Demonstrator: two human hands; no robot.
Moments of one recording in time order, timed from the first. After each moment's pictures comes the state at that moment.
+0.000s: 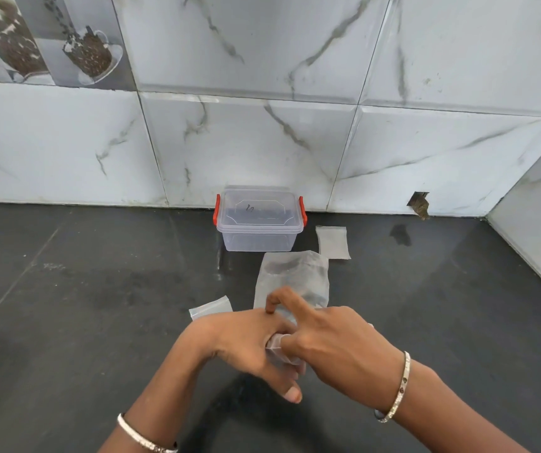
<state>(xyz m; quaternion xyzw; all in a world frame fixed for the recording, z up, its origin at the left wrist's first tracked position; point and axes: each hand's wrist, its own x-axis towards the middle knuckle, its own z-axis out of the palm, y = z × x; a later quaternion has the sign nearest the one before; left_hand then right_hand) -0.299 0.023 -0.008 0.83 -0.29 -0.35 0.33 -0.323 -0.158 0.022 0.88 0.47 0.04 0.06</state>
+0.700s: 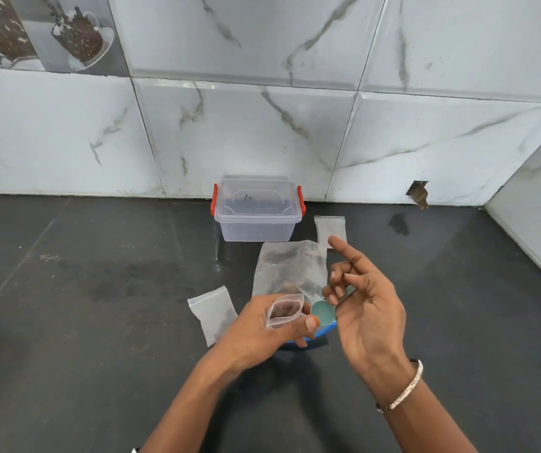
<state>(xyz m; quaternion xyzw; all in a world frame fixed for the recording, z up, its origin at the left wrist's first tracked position) -0.324 -0.002 -0.049 0.74 -0.09 -0.16 0.65 -0.310 -0.160 -0.006 0.48 -0.04 0.02 -0.87</state>
